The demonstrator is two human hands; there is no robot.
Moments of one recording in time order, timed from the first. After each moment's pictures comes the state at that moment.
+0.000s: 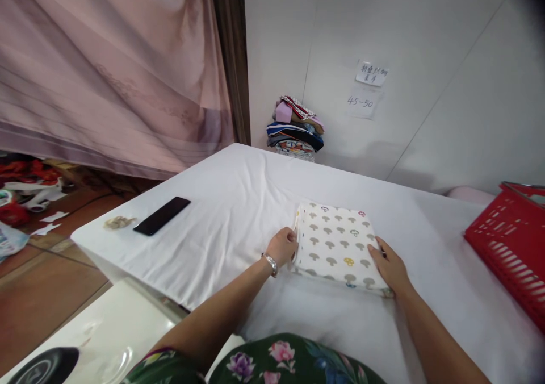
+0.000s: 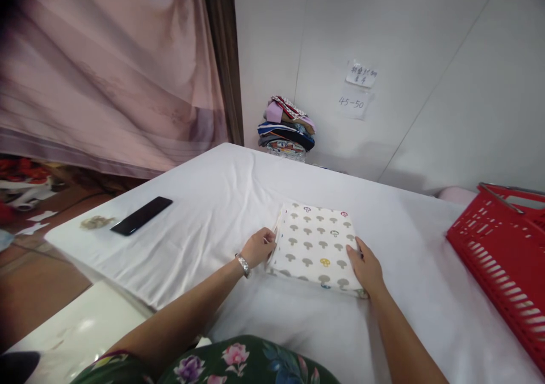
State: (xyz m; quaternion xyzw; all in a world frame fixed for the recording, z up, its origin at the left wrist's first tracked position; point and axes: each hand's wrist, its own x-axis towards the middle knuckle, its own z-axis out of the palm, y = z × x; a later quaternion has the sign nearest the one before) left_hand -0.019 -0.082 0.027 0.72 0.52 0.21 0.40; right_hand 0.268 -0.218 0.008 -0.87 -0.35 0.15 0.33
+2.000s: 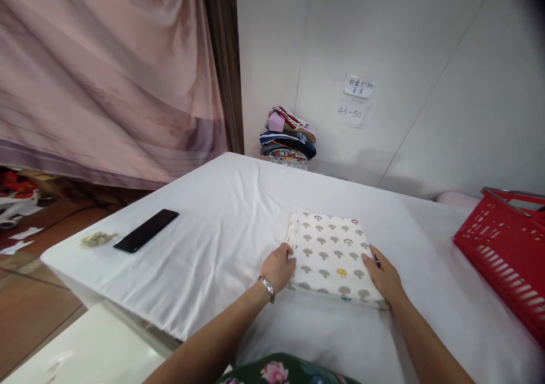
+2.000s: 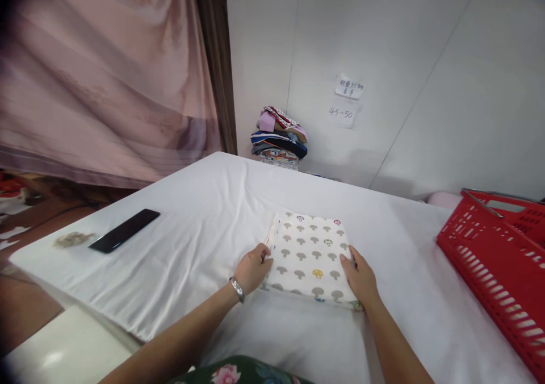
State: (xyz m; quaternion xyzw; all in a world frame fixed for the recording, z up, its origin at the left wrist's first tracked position) left_hand -0.014 -0.101 0.032 0.77 0.53 0.16 0.31; right_hand 0.271 -0.217 0.002 -0.86 -0.33 0.17 0.36
